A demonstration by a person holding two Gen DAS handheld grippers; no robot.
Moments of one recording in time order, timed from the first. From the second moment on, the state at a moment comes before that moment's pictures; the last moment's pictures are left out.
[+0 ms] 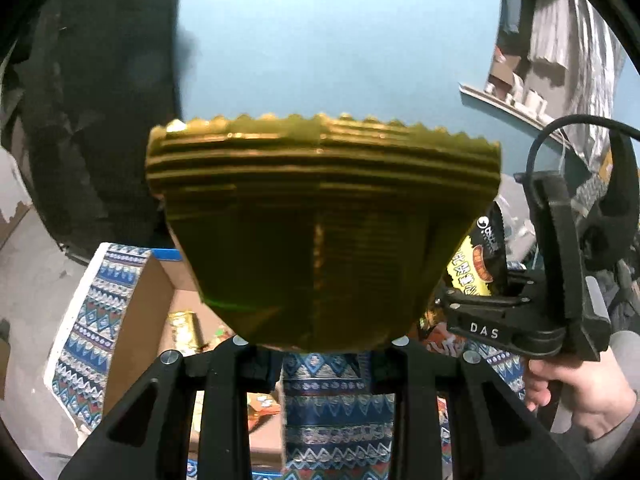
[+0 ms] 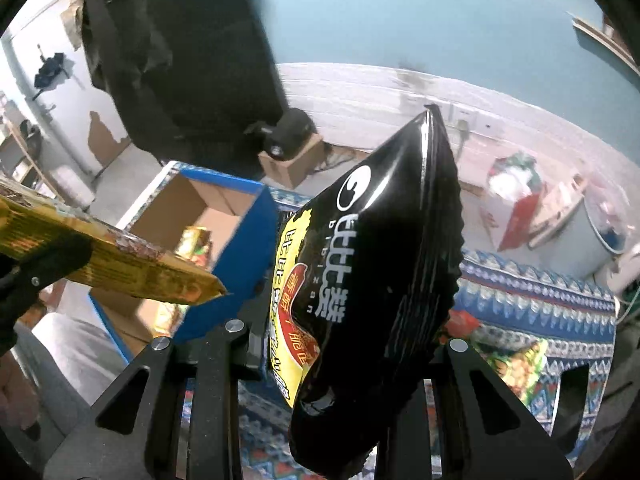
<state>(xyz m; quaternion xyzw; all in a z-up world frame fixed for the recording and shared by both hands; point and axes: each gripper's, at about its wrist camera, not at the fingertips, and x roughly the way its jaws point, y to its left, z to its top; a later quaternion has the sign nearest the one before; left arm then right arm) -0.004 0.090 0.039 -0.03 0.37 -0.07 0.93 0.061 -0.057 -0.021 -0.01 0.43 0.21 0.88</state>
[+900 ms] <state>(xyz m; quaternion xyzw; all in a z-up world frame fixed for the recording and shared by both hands) 0.001 0.219 -0.037 -0.08 0.44 0.06 0.89 0.091 0.084 -0.063 -0.06 0.47 0.29 0.83</state>
